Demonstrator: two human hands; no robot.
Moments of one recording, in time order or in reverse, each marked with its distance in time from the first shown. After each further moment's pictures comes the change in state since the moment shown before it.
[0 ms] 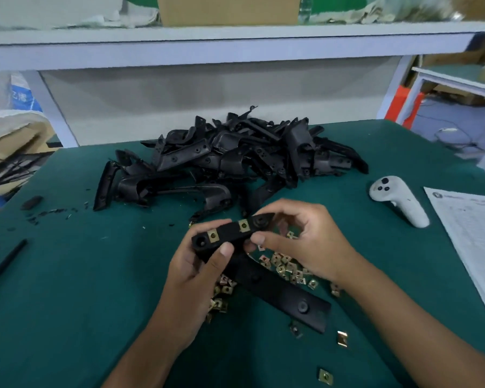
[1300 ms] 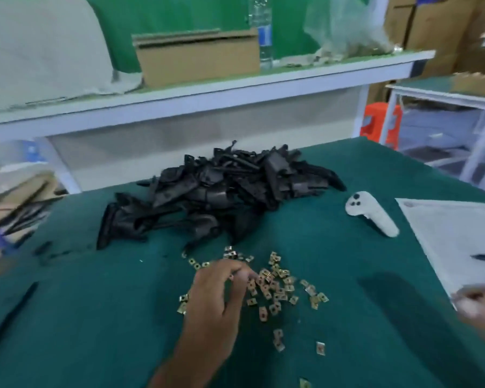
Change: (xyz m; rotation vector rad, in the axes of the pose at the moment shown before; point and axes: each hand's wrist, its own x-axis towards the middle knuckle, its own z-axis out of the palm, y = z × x) left_hand -0.009 0.004 0.052 0.872 0.023 0.278; right_hand -0.217 0.033 -0.141 -0.278 0.542 0.552
